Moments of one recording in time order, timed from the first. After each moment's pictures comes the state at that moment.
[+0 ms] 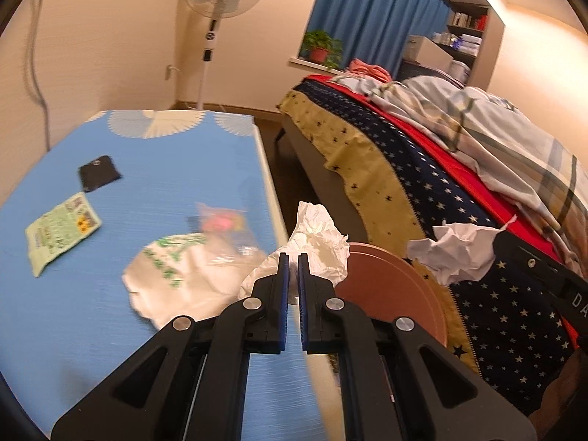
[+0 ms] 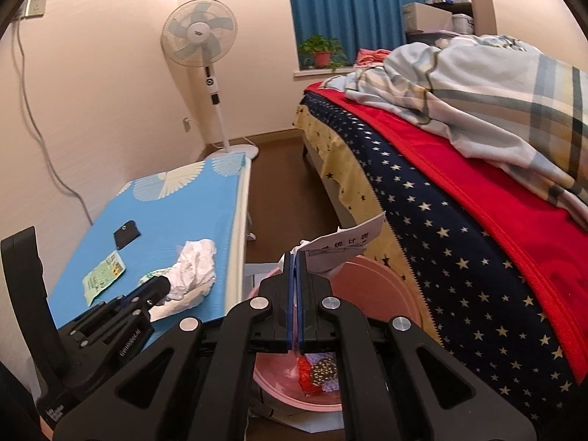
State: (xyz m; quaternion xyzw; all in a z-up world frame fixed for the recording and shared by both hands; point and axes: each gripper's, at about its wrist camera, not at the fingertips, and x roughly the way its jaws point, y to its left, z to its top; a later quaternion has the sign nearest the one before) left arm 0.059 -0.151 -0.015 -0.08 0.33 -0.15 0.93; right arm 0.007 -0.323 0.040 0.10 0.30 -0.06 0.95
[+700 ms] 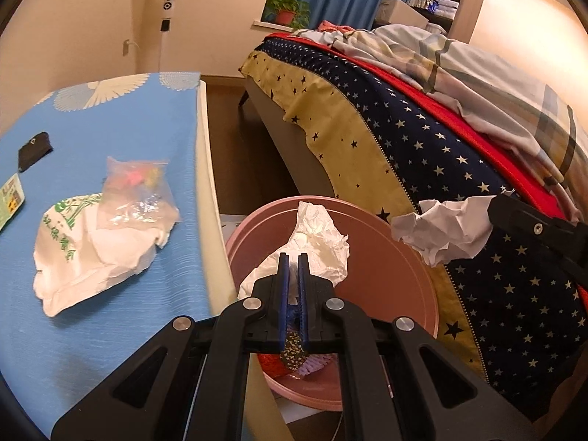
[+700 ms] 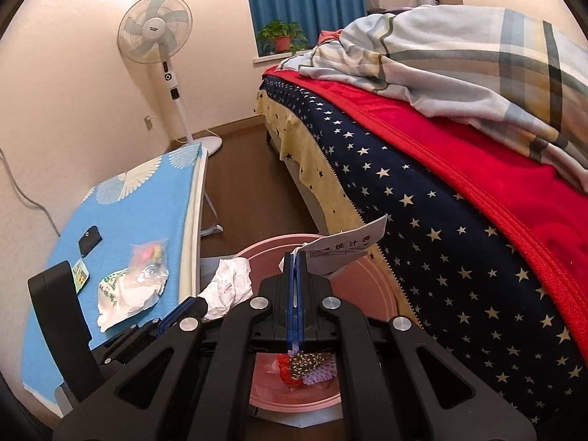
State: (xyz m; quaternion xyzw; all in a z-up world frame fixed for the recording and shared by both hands) left arm 0.078 -0.212 -0.063 -0.06 0.38 -0.21 0.90; right arm 0.016 -0.353 0.012 0.12 0.33 -0.11 0.93
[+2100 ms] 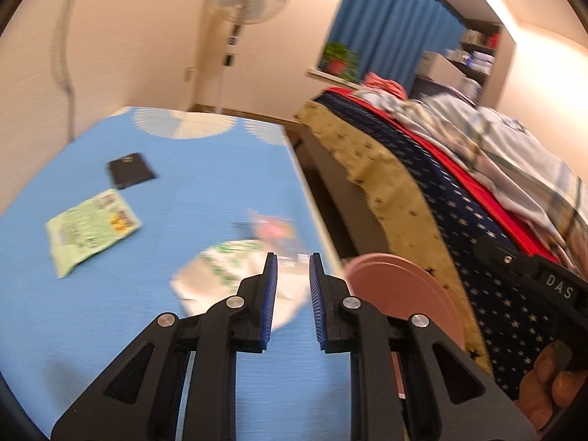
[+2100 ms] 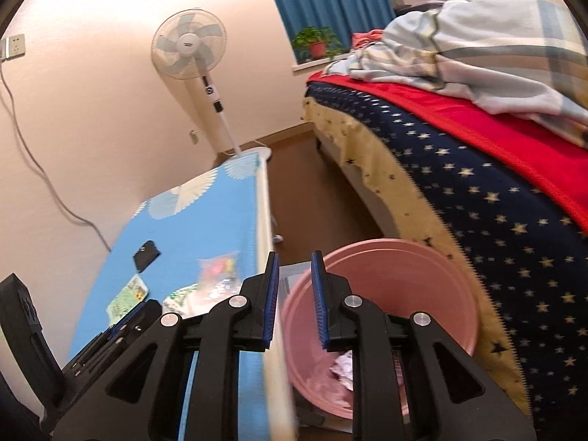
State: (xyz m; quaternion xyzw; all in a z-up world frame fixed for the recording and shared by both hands) left arm 0.063 -0.086 -0.018 -0.11 0.31 -0.12 0.94; right arm 0.039 -0.306 0.015 0.18 0.30 -0.01 0.94
